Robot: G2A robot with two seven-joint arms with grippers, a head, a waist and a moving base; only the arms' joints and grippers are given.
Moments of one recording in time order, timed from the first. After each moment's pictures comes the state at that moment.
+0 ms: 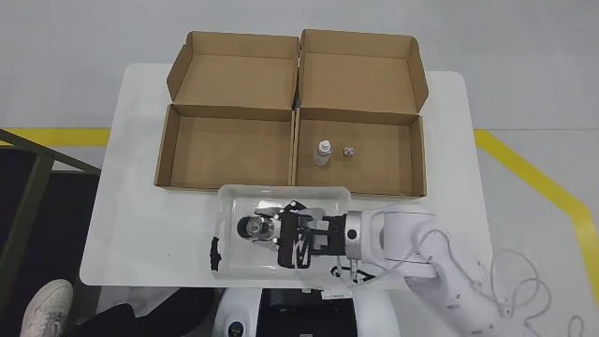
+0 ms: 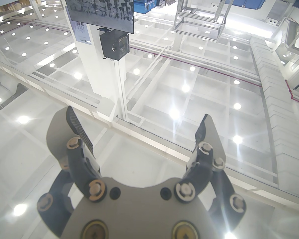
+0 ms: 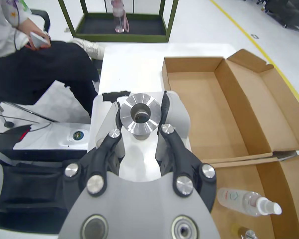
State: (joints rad) left arm -0.42 -0.34 -0.17 -1.17 3.07 0.50 0.07; right arm -1.16 -1.15 0.93 -2.06 -1.06 -0.74 0.47
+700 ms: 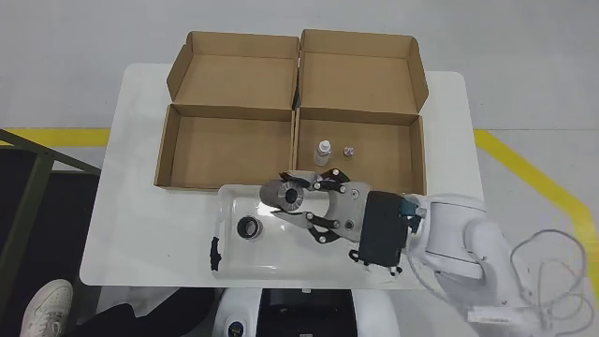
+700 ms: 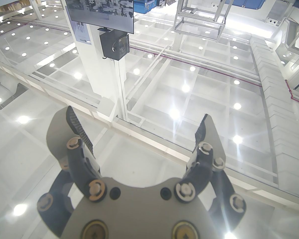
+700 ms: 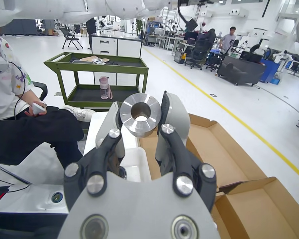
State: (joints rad) left arm -0.42 -0.34 -0.17 -1.17 3.07 0.50 0.07; right arm -1.22 -1.14 1.14 -2.19 -1.01 -0.72 0.15
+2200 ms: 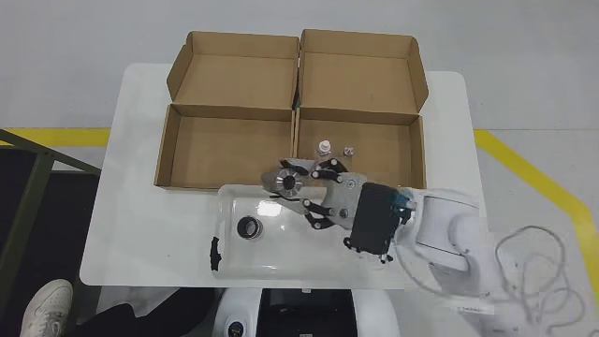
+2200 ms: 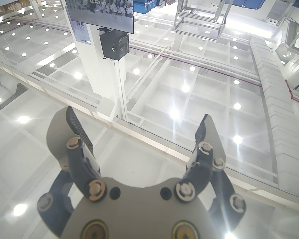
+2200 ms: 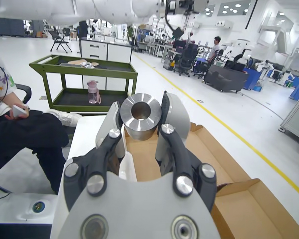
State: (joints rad) left arm -0.42 -0.34 -0.17 -1.17 3.07 0.50 0.07; right arm -1.17 -1.15 1.07 -2.10 -1.14 -0.68 0.10
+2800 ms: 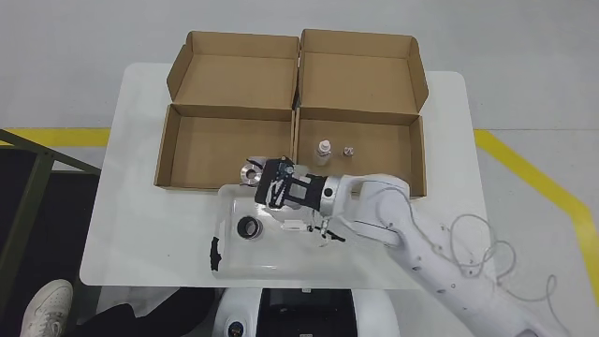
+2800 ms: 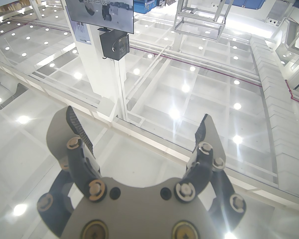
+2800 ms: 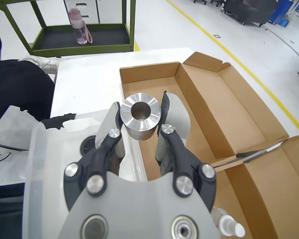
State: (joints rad) left arm -0.42 -0.34 -0.17 -1.17 3.07 0.50 0.07; right arm -0.91 -1.24 0.76 -1.79 -1.17 -0.46 0.39
